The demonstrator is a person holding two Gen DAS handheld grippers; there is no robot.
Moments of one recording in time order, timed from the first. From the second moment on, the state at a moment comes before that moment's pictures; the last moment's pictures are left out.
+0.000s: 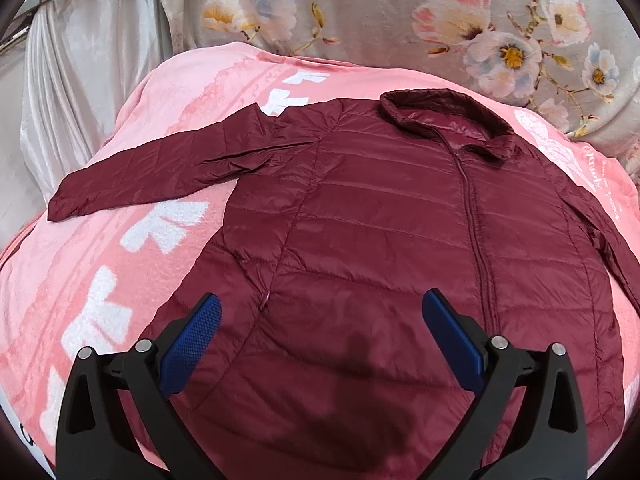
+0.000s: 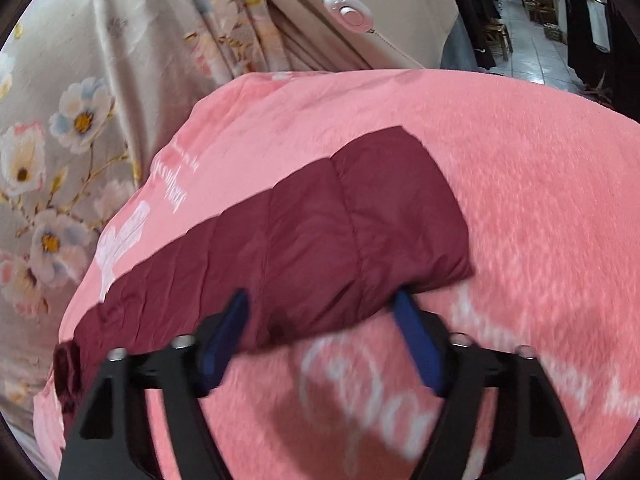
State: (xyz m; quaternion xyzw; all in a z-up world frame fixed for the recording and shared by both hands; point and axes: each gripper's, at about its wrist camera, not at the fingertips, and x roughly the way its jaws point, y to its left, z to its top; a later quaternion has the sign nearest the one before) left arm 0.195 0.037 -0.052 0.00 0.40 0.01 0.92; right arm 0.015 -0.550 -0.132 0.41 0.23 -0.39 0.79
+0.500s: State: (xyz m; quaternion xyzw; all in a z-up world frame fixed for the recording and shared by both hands) left arm 0.227 0.072 -0.048 -0.03 0.40 0.05 0.92; right arm 0.206 -0.344 0.035 0.16 0.22 -0.11 0.96
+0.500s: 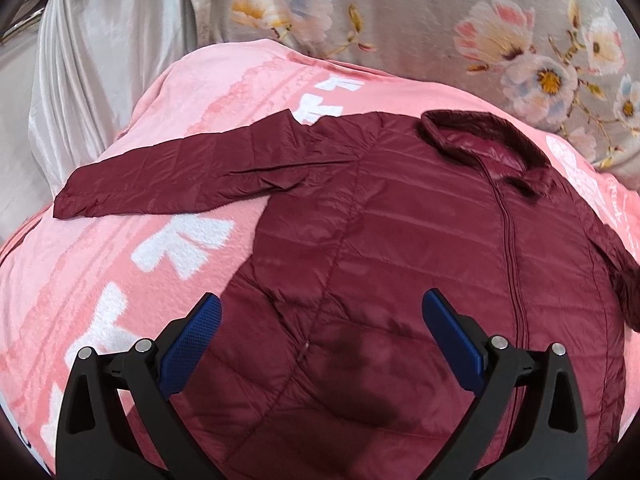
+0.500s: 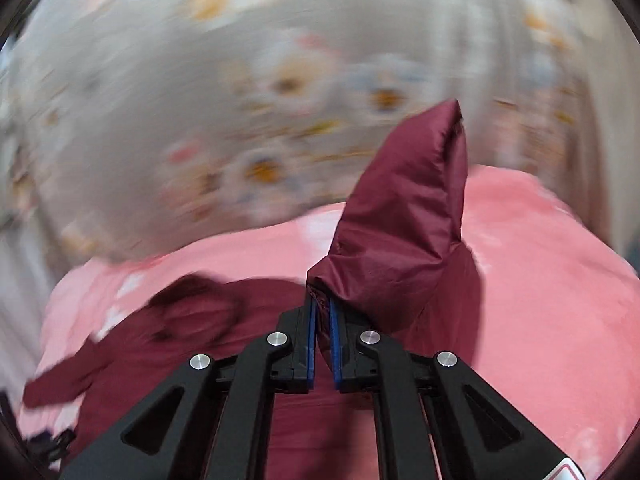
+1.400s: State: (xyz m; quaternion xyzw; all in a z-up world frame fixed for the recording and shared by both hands) left arm 0.305 0.069 -0.099 -0.27 0.52 -0.14 0.80; right arm 0.219 -0.258 -0.052 0.17 0.36 -0.01 0.92
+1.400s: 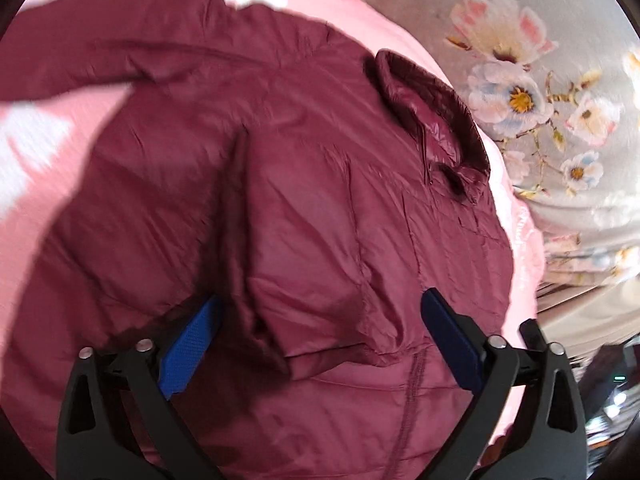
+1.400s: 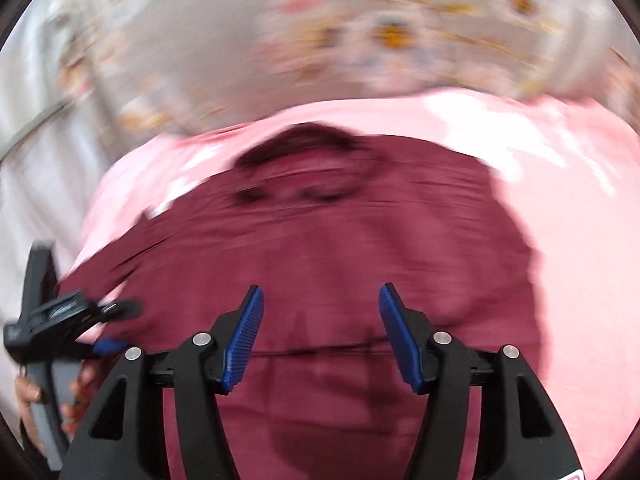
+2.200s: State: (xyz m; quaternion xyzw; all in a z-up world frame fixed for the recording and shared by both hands) left arm 0.322 0.053 -0.110 -0.12 0.49 -0.11 0.86; right arm 0.254 -0.366 -0.113 0.24 0.39 -0.13 0.88
